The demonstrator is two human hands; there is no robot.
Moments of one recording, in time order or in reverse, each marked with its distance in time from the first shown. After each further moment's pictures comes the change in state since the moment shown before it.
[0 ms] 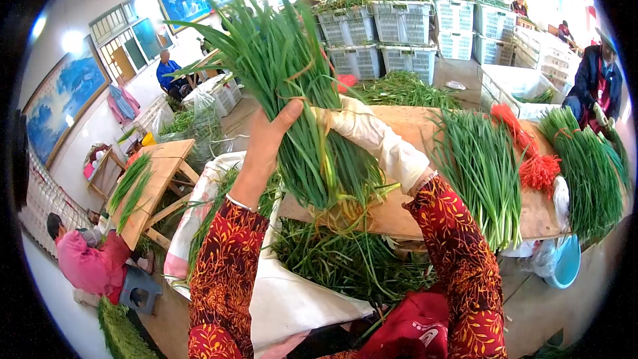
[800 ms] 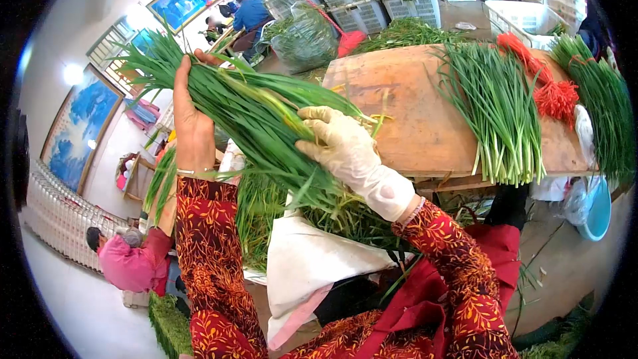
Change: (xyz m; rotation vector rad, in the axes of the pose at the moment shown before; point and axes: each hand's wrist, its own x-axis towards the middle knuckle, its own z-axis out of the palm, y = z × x) left_hand -0.008 0.070 -0.044 -0.580 0.301 -0.128; right_hand -0.105 0.023 0.076 -0.604 0.322 -0.250
